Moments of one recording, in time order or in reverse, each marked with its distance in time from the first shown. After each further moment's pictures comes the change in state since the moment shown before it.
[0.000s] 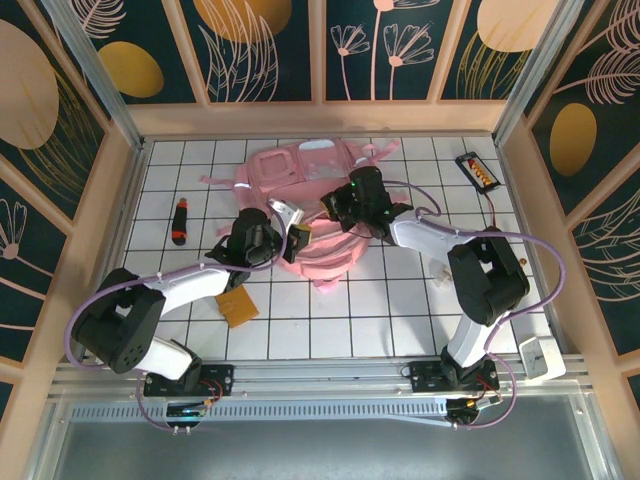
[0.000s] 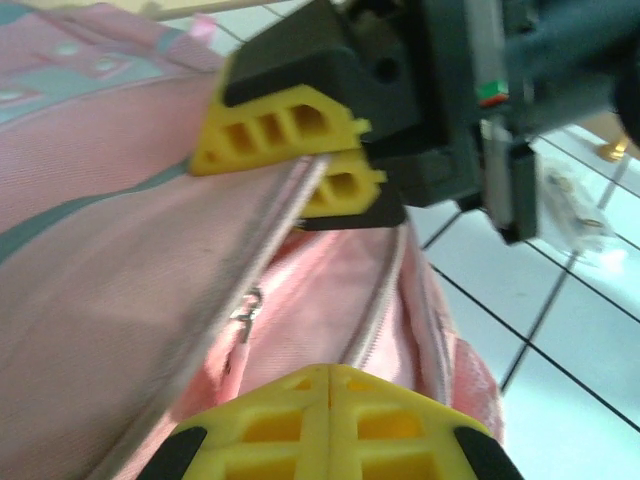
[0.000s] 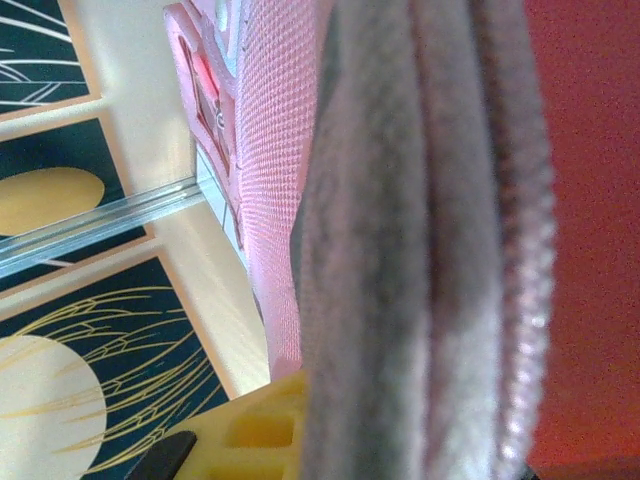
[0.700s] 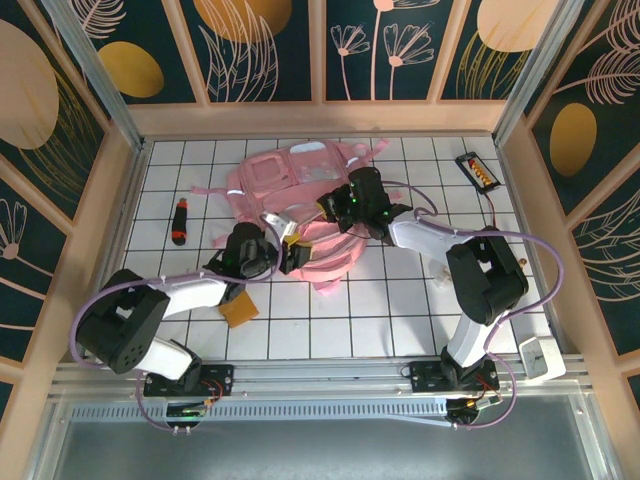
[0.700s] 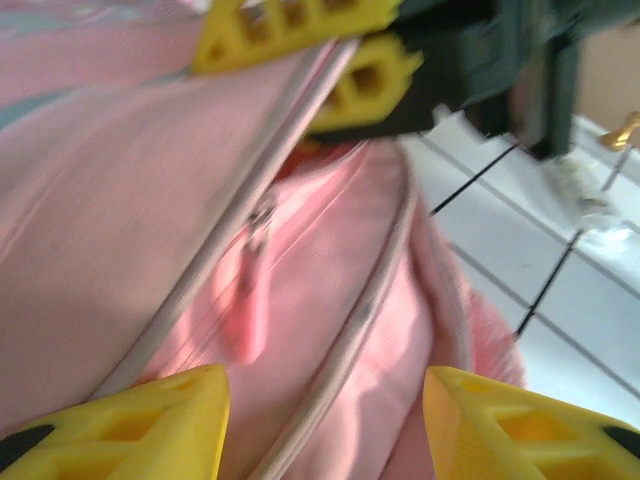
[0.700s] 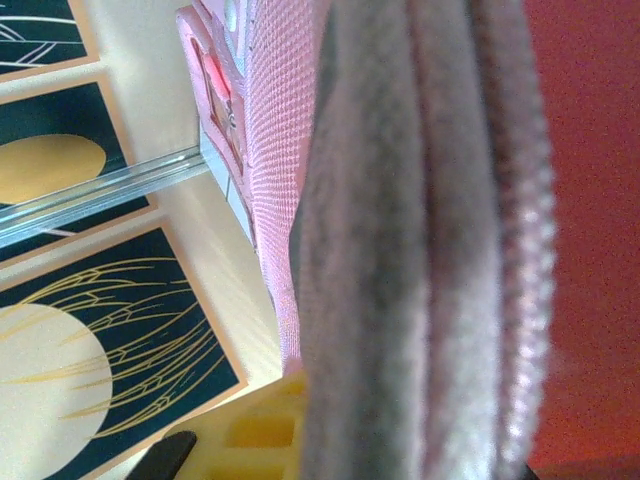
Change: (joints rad) left arm 0.014 -0.008 -0.149 0.137 -0.047 -0.039; right arm 0.005 0.006 -0.003 0.031 -0.048 0.000
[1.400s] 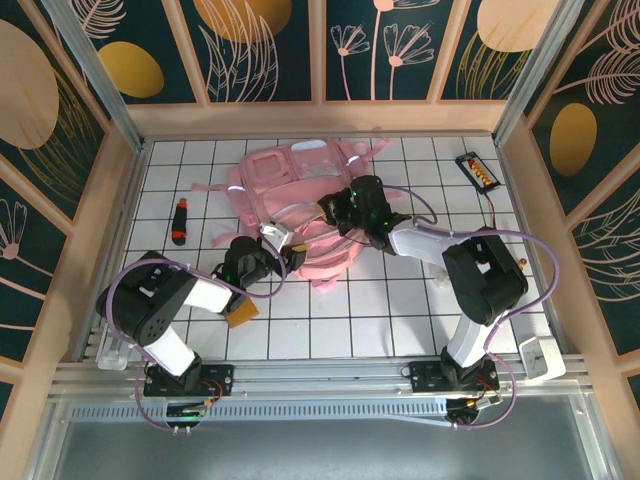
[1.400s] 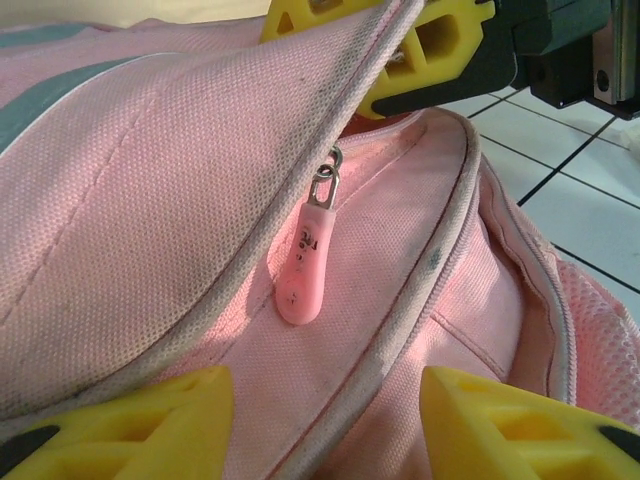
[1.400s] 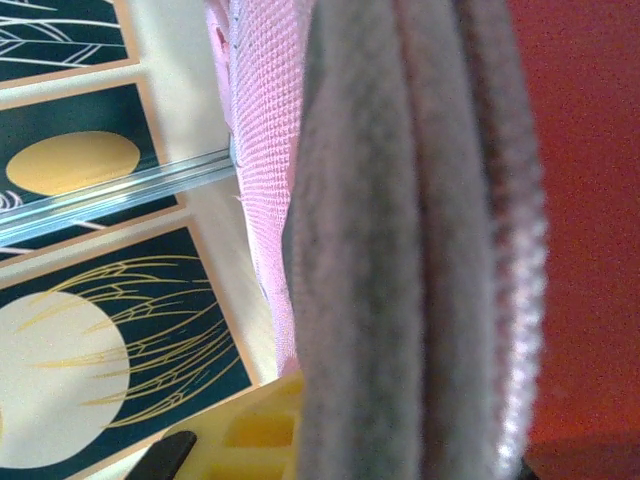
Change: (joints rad) left arm 0.005 0.185 -0.102 0.411 -0.079 0.129; right arm 0.011 0.001 -0.104 0.198 0.031 0.003
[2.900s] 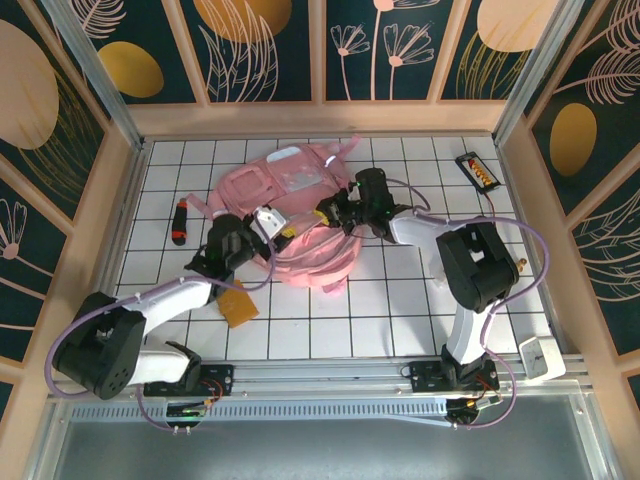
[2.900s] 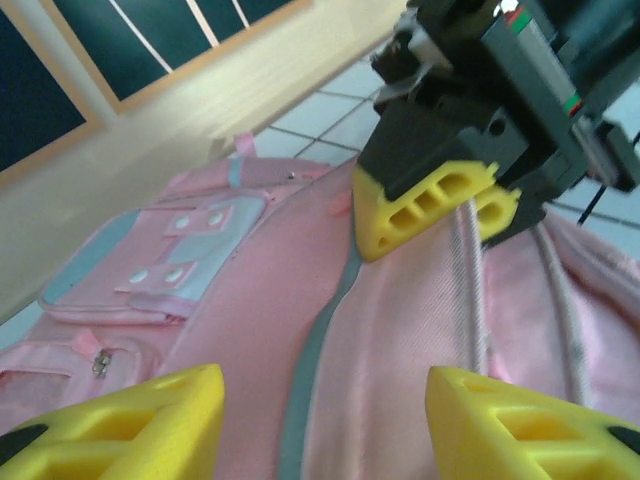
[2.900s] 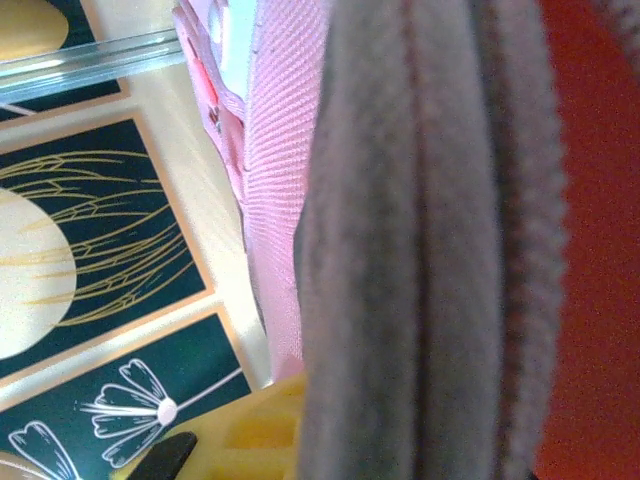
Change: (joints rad) left arm 0.092 -0.328 0.167 -0.539 0.010 0.398; right arm -0.093 0.103 0.101 -0.108 -0.331 -0.198
